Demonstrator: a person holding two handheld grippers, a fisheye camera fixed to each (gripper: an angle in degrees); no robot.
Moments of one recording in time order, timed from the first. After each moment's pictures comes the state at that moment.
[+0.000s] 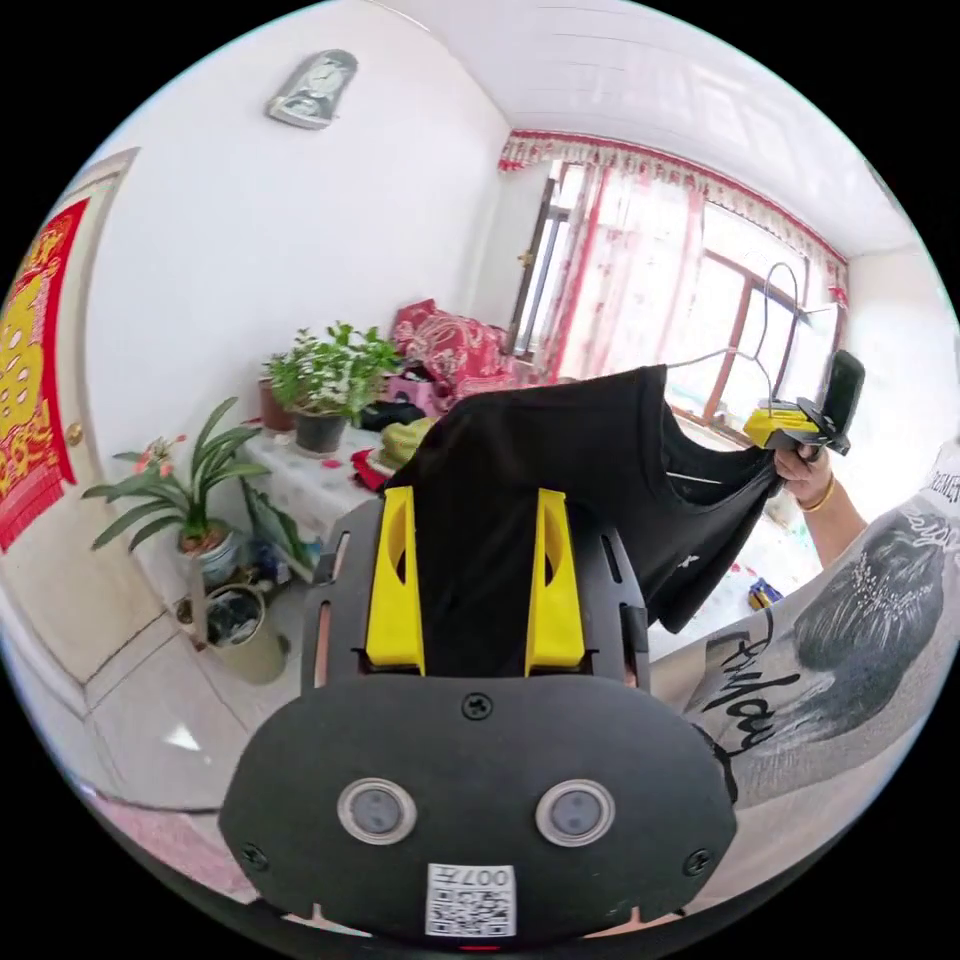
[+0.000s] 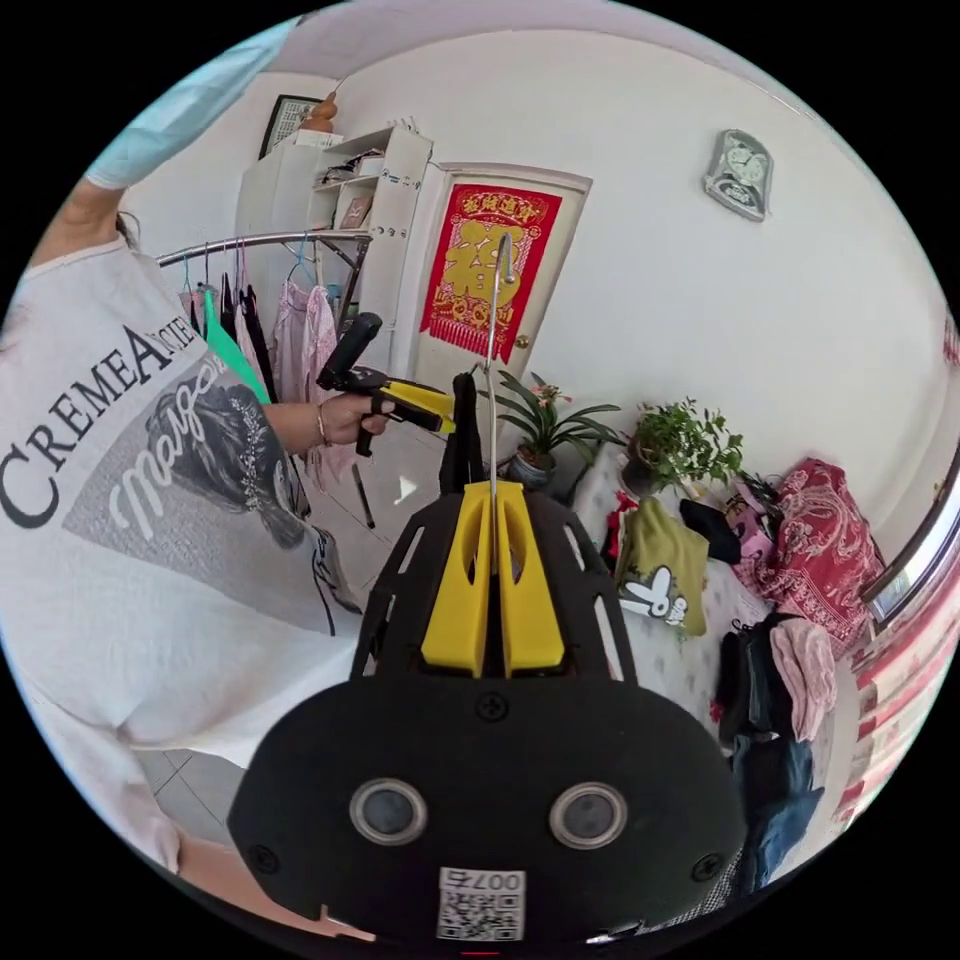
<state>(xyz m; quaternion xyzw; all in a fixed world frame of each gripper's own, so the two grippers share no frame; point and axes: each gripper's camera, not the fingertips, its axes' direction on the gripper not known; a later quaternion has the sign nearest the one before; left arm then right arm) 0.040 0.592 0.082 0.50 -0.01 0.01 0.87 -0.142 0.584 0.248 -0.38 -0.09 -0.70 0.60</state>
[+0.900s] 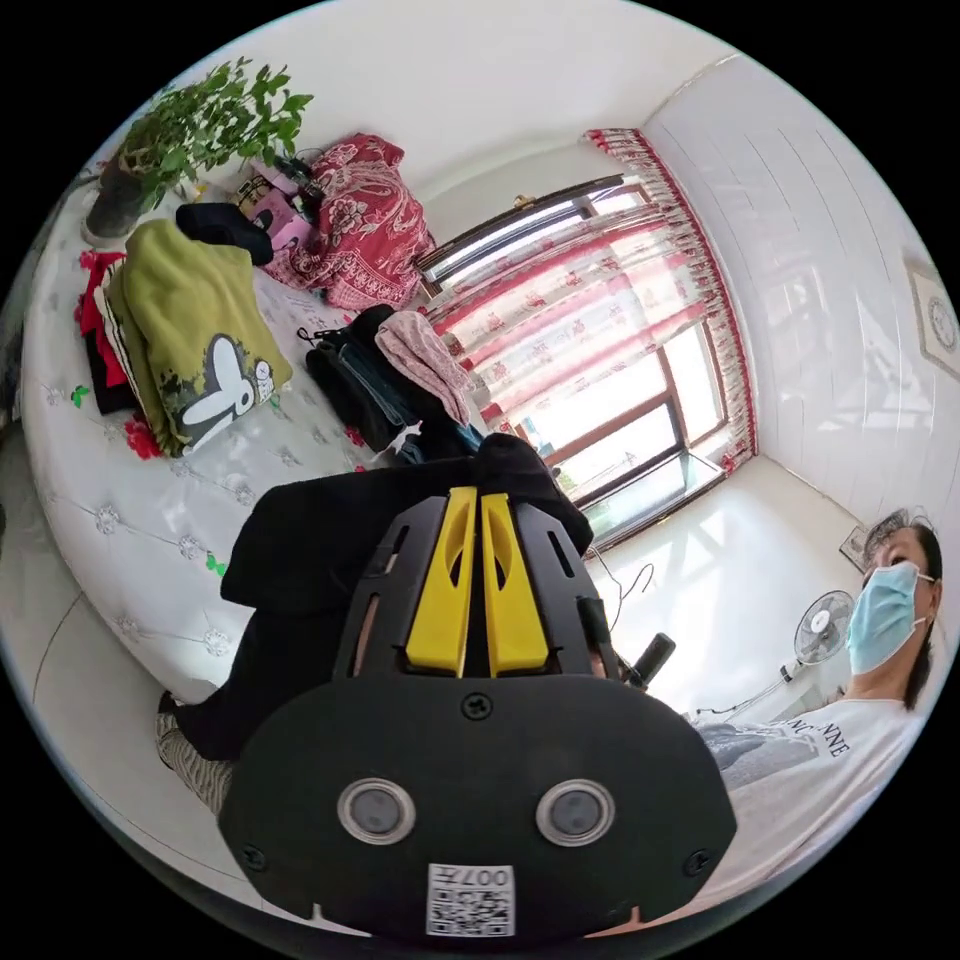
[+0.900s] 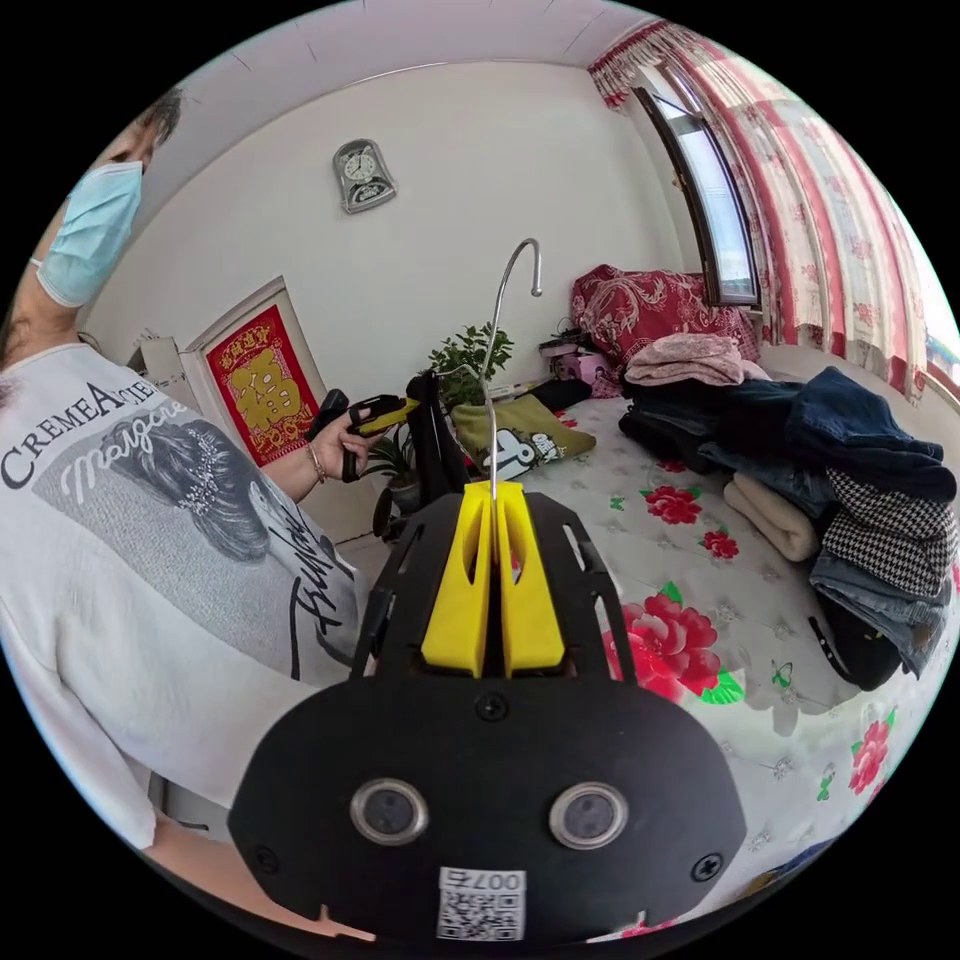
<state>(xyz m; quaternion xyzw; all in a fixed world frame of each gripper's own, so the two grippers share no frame) 0.000 0.287 0.048 0.39 0.40 -0.06 0.83 -0.020 0.282 0.117 -0.27 0.06 -0.43 0.86</state>
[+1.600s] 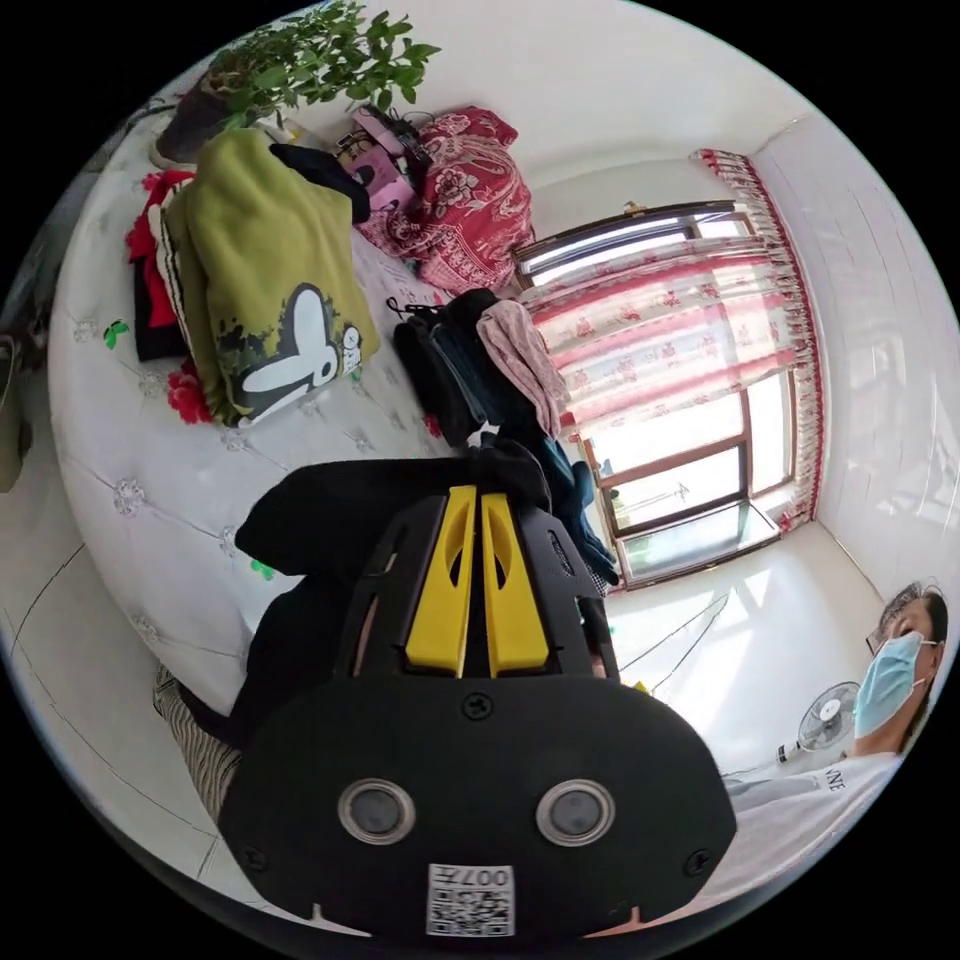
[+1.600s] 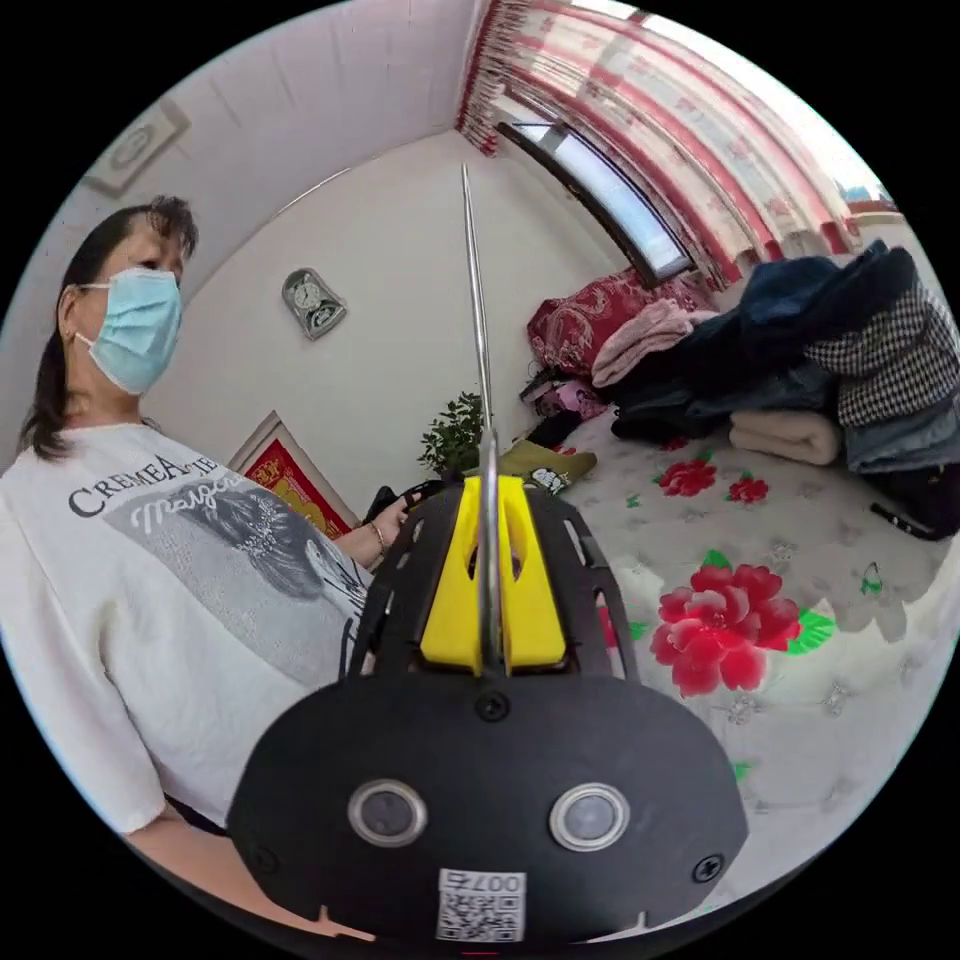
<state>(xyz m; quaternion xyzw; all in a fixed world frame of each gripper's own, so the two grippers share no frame) -0.067 0.192 0.034 0.34 0.36 -0.17 0.85 0.022 0.133 0.100 -0.13 -0.01 -0.23 0.96</state>
